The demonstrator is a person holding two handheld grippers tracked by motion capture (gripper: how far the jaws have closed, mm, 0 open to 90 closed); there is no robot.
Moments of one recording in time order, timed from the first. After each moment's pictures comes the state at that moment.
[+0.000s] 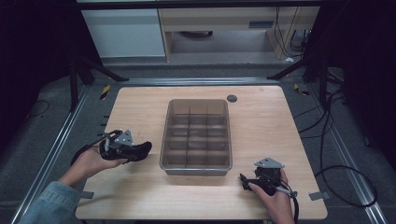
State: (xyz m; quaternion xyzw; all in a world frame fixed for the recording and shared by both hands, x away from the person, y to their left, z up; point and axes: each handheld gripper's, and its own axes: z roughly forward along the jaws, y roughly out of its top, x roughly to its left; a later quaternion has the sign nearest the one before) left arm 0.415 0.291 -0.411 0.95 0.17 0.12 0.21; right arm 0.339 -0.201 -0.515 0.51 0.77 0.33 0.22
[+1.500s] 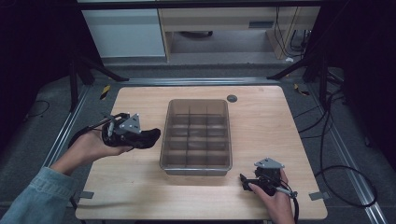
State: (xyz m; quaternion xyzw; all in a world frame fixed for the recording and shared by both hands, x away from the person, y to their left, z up) left arm 0.410 0.243 -0.324 0.96 0.11 0.15 0.20; right arm 0.338 -0.200 -0.515 0.50 0.77 0.33 0.22
